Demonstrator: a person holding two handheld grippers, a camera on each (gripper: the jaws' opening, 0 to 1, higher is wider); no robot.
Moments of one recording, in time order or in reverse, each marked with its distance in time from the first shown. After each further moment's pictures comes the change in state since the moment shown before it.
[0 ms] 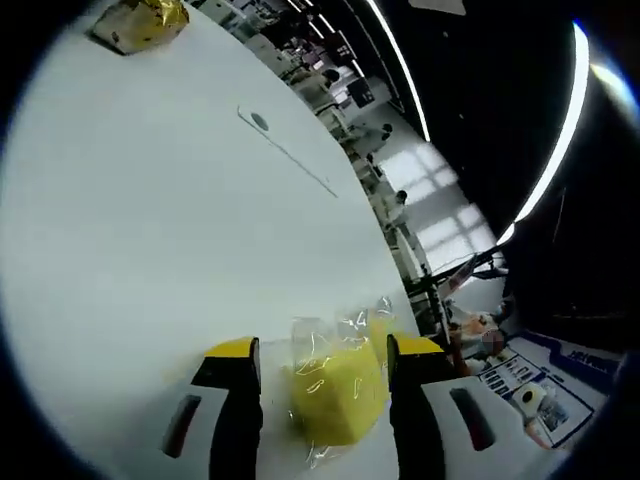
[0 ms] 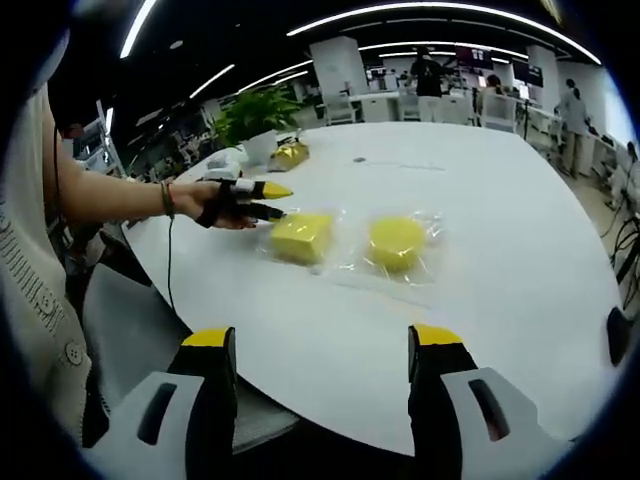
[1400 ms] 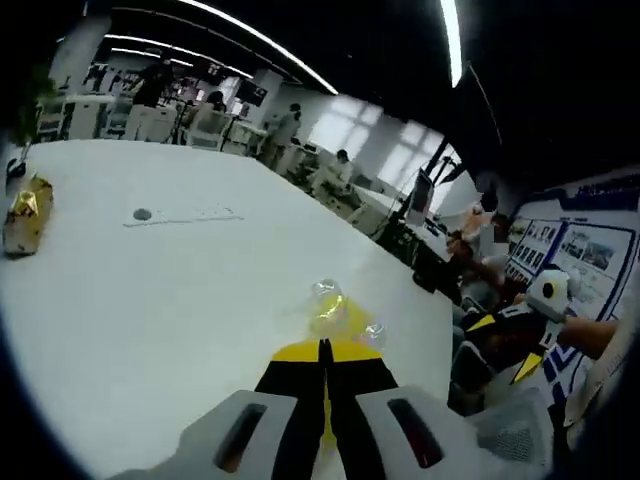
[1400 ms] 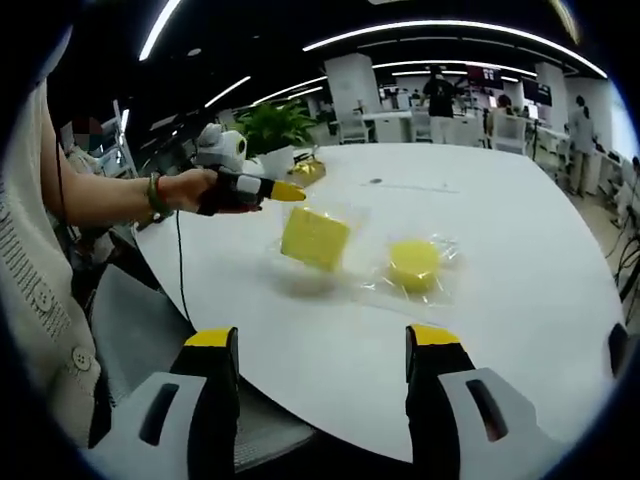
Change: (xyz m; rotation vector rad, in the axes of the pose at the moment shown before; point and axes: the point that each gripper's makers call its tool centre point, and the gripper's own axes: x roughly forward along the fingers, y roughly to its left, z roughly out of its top) left arm -0.022 -0.116 -0.020 0.745 0.083 -0.039; right arm -0.006 0.028 0.013 -0.061 -0.089 0.033
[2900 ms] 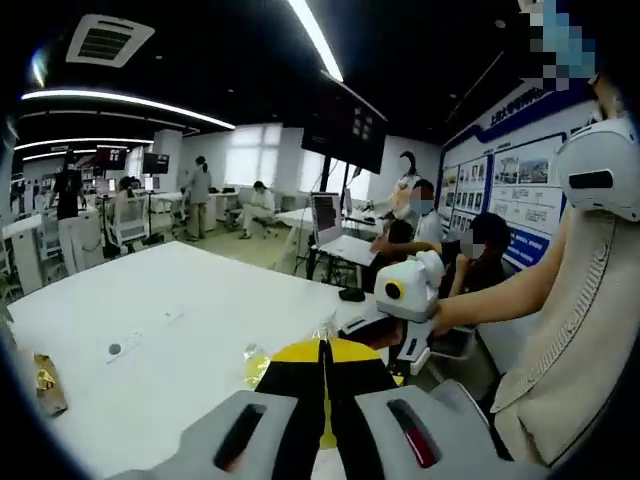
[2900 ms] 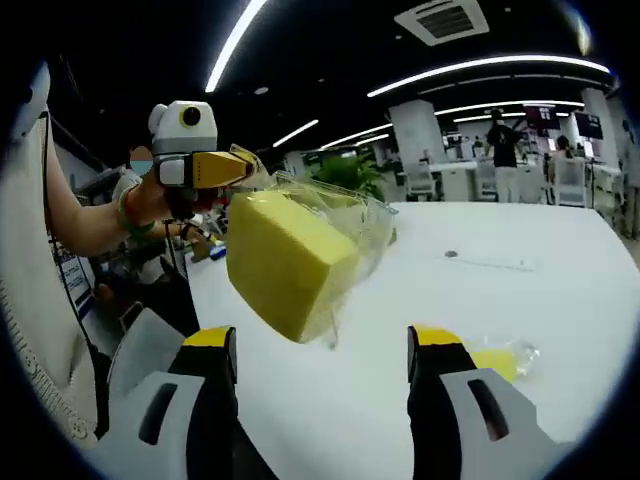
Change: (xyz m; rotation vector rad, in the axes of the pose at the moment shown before) left arm -0.108 -0.142 0.084 0.326 -0.125 -0.237; right arm 0.065 0.068 0.107 -0.098 -0.247 0.336
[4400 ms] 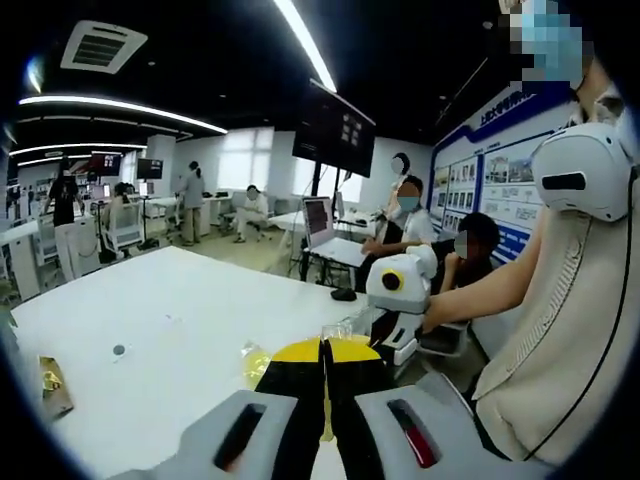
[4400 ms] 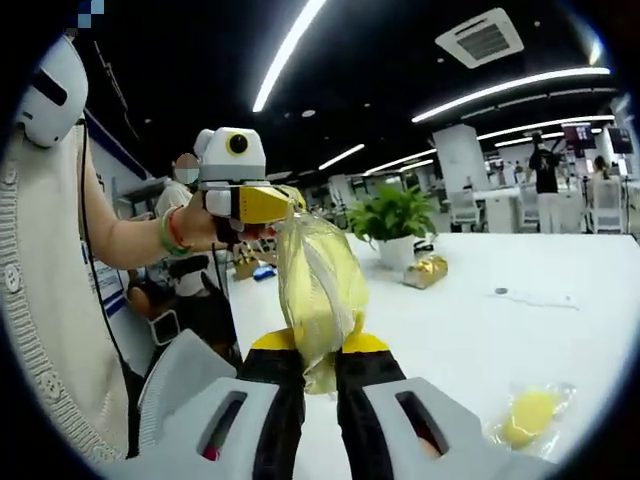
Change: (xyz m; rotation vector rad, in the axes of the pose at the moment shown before) left arm -0.030 -0.009 0.000 0.008 -0.010 -0.011; right arm 0.009 0.052 0.025 -0.082 -0.090 0.138
